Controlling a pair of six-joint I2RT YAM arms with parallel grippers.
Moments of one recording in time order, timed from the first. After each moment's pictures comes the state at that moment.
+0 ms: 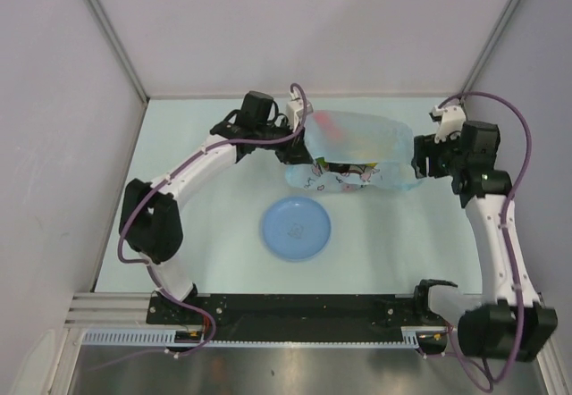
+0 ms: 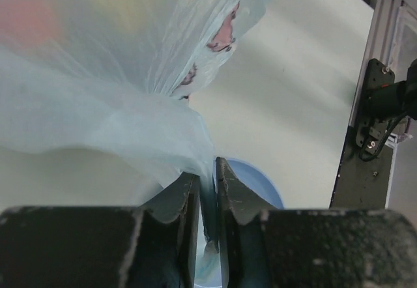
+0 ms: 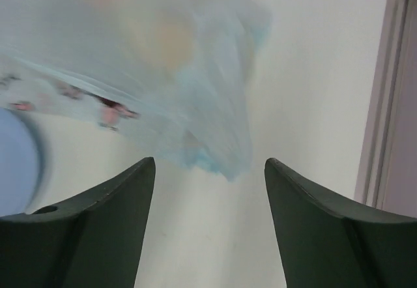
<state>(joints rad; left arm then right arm) -0.52 1.75 1.49 -0.42 0.73 0.08 -0.10 1.11 1.08 -0.62 -0.22 -0.22</state>
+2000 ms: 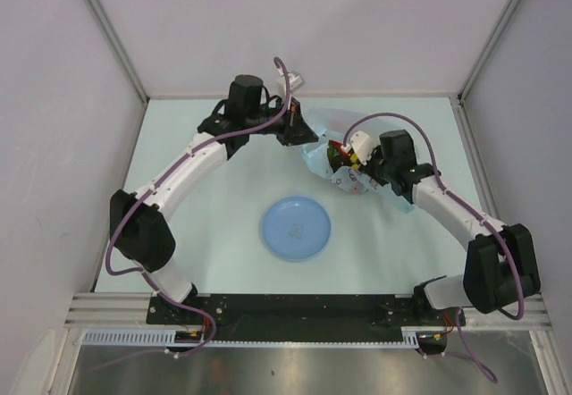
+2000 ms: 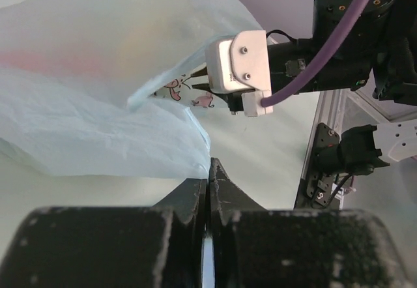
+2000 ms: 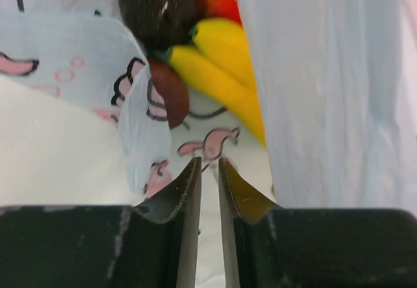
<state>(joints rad) -0.52 1.67 1.56 -0.29 0.74 -0.20 0.34 1.37 0.93 -0.31 -0.04 -0.64</state>
